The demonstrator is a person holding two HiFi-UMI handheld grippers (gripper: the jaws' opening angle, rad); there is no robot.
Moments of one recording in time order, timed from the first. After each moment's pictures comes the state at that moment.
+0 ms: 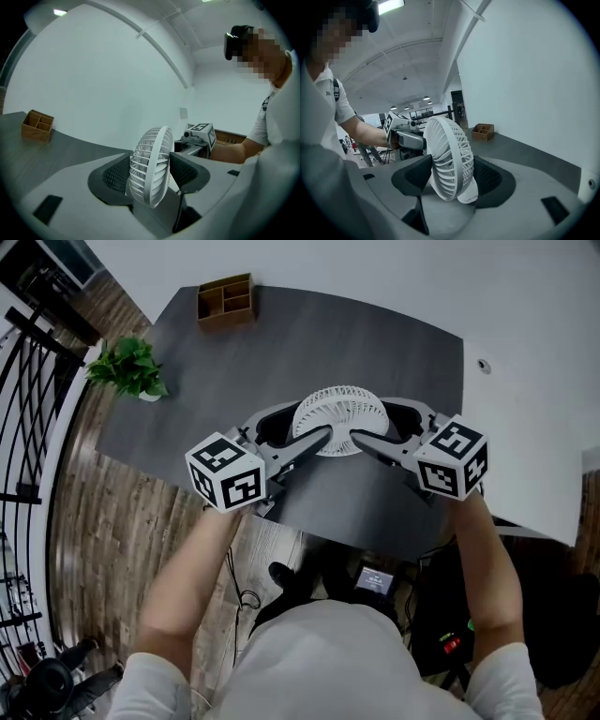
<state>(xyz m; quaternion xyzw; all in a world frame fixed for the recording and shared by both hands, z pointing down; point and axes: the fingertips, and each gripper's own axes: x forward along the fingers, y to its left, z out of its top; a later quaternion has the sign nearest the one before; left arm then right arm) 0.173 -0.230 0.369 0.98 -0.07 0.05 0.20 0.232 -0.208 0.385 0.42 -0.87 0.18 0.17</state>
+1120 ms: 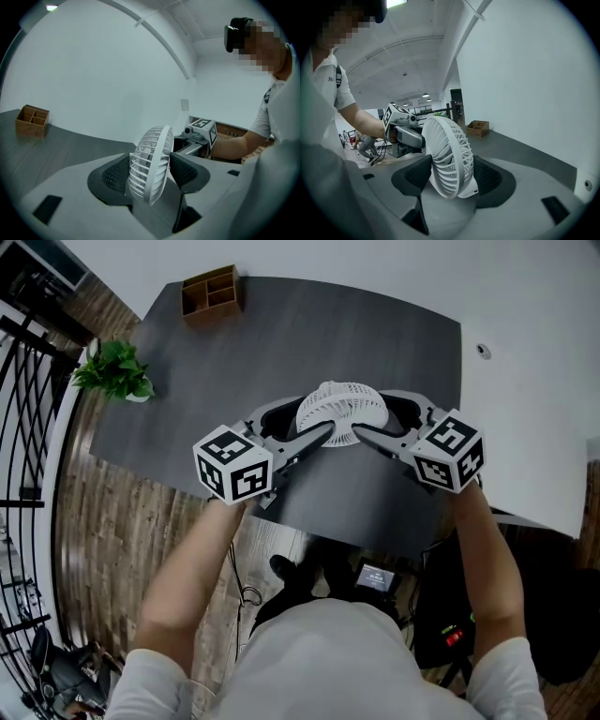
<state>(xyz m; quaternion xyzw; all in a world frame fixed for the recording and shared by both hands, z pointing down) 0.212 -0.232 0.406 0.97 -0.06 0.09 0.20 0.270 -0.212 0.422 0.43 -0.87 0.17 0.19</state>
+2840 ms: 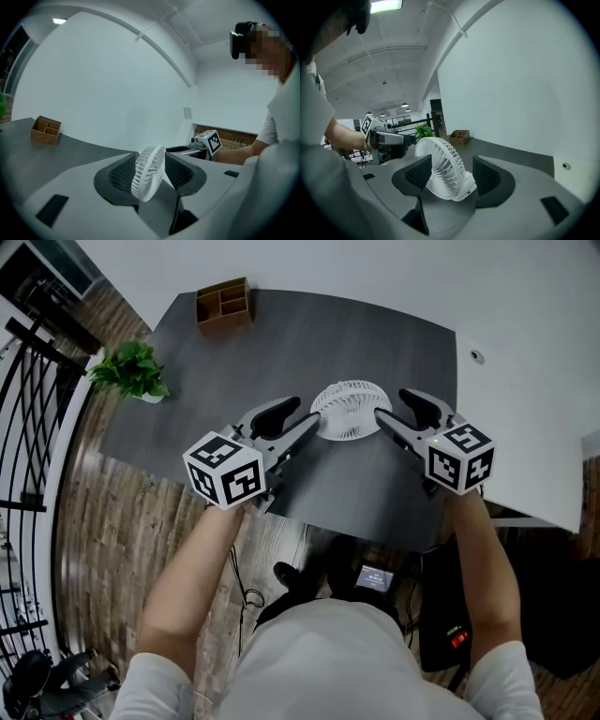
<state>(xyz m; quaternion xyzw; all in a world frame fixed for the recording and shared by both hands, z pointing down) 0.162 -0.224 0.364 0.98 -0.11 0.05 0.19 0.293 -0.191 0.389 0.56 -0.80 0.17 0.12</state>
